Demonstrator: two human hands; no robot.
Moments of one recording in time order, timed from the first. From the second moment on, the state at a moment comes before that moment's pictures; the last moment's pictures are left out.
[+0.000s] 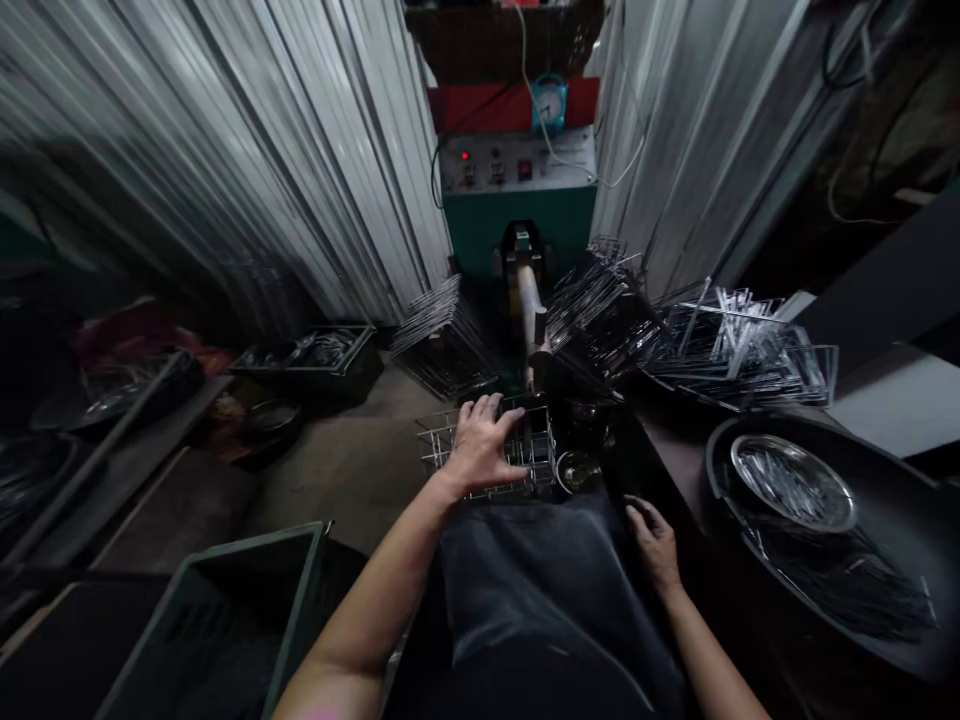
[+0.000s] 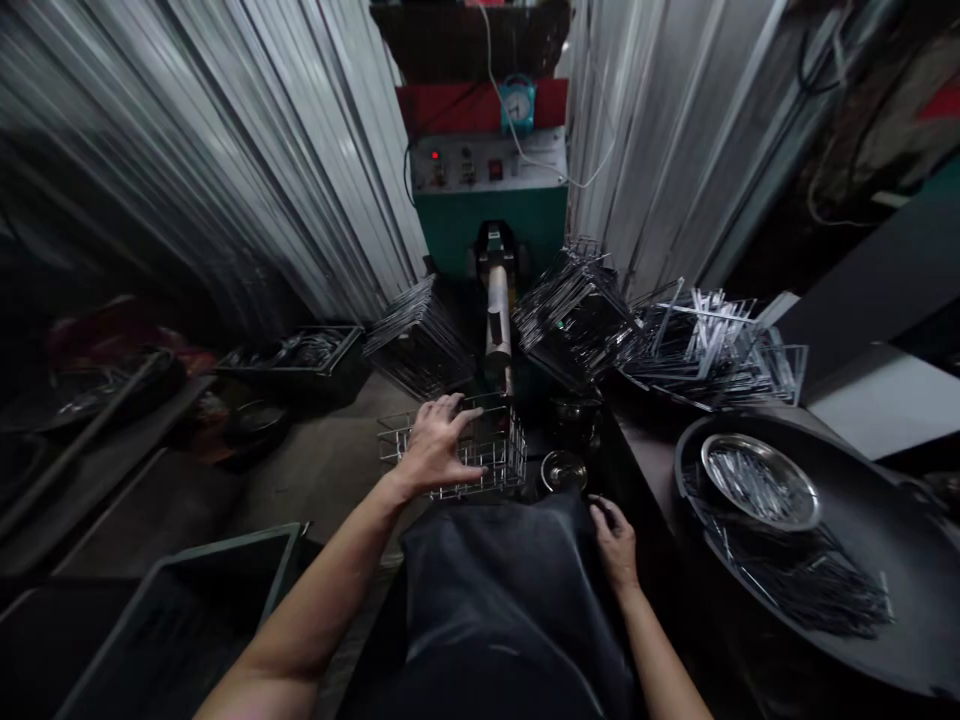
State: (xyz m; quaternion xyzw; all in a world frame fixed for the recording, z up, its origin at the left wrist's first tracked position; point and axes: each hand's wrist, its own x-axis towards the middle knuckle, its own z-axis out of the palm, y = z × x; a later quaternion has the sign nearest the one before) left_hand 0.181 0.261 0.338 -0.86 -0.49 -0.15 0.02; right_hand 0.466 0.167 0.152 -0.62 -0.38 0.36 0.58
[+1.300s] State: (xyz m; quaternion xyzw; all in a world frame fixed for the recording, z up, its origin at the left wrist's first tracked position) left_hand 0.179 0.270 0.334 -0.89 -0.45 -0.09 0.00; right_hand 0.383 0.230 0.273 -0.43 -0.70 0.43 0.37
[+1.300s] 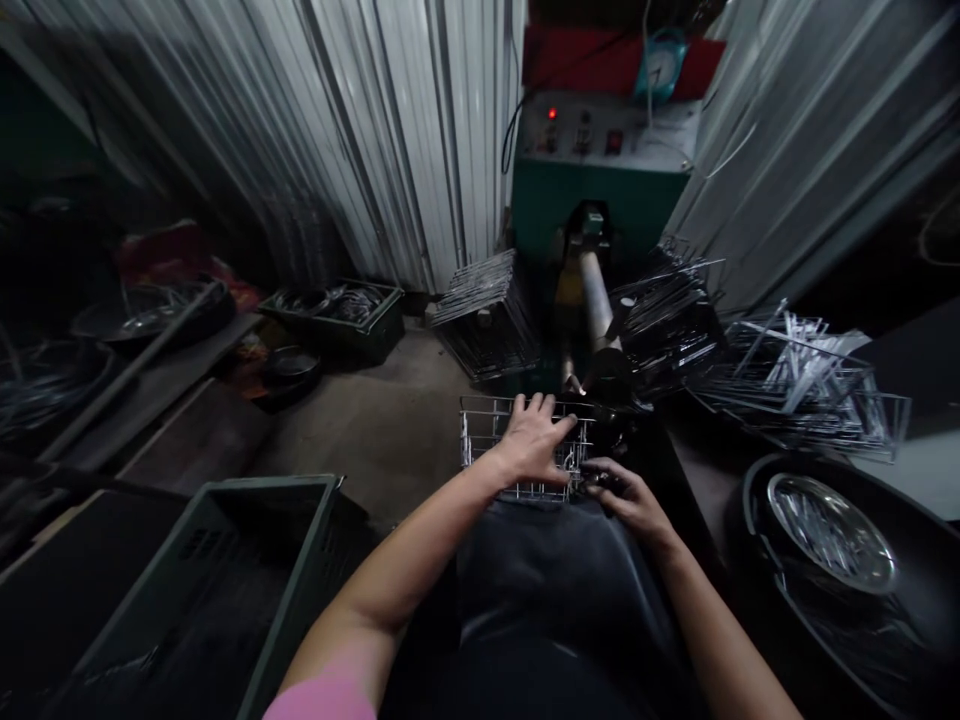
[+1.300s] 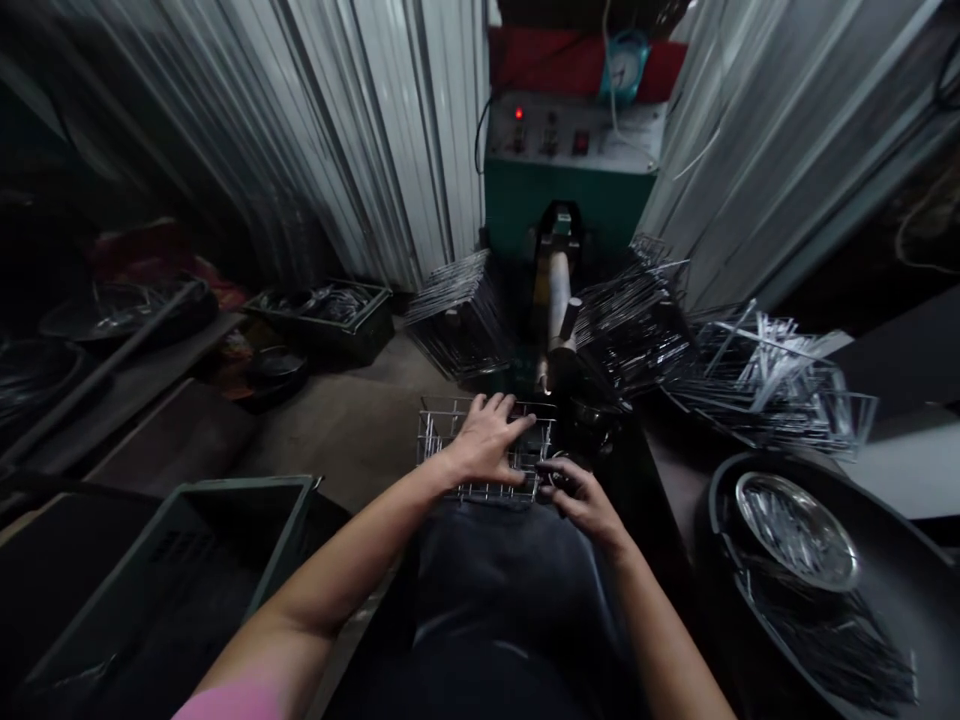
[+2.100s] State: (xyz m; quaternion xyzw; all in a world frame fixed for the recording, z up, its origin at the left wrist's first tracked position) left_hand 0.161 0.309 0.311 -0.90 -0.43 -0.07 -0.02; right_hand 0.360 0.253 0.249 -0.40 -0.79 0.22 0.42
